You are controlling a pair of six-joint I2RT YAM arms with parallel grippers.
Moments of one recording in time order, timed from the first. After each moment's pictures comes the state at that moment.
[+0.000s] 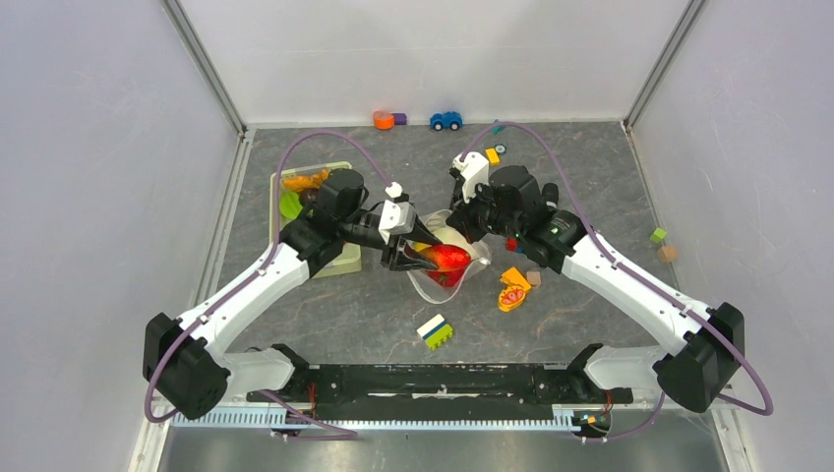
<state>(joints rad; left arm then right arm) -0.61 1.22 1.01 -0.16 1.12 0.42 0.71 1.27 1.13 -0.34 -0.15 0.04</state>
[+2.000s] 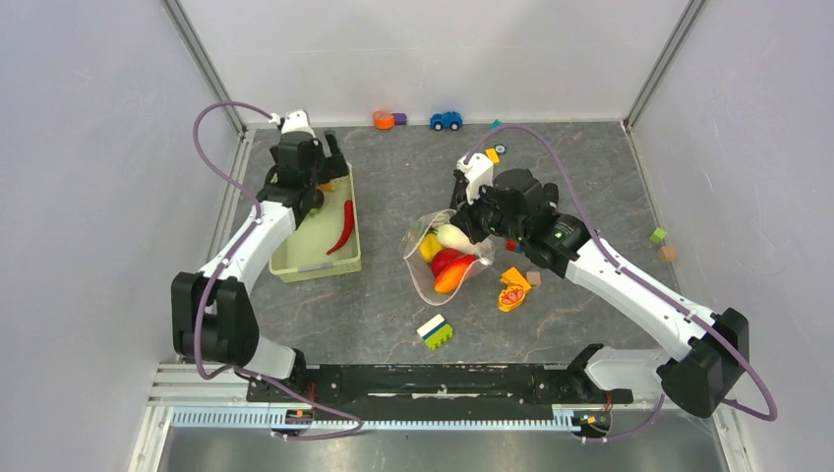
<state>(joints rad) -0.20 1.46 1.15 -0.10 -0.25 -0.31 0.71 1.24 1.10 -0.32 -0.11 0.03</state>
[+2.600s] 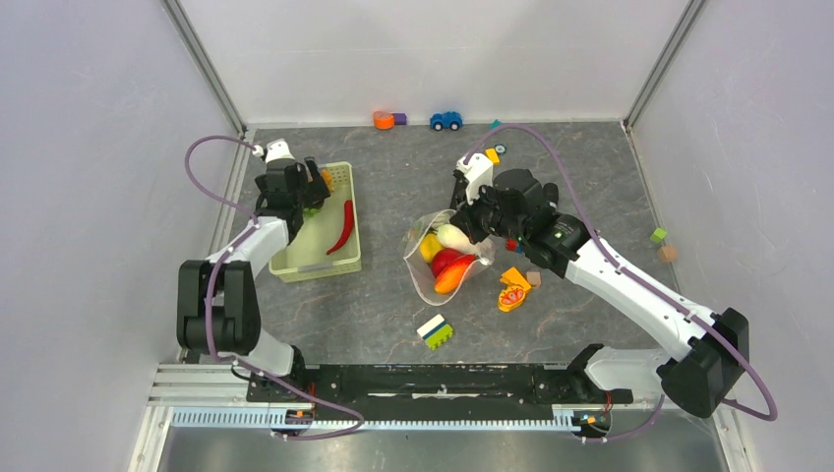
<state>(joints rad) -0.05 1.50 0.90 0.10 -0.23 -0.31 0.71 1.24 1.10 -0.32 -0.11 0.02</state>
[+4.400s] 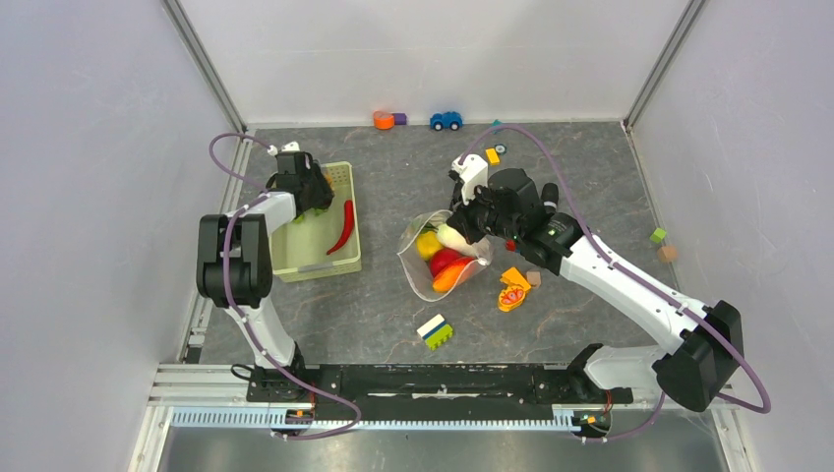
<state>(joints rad) -0.01 1.84 1.12 -0.02 -0.07 -0.39 0.71 1.27 1.10 -0.31 -0.13 0.03</state>
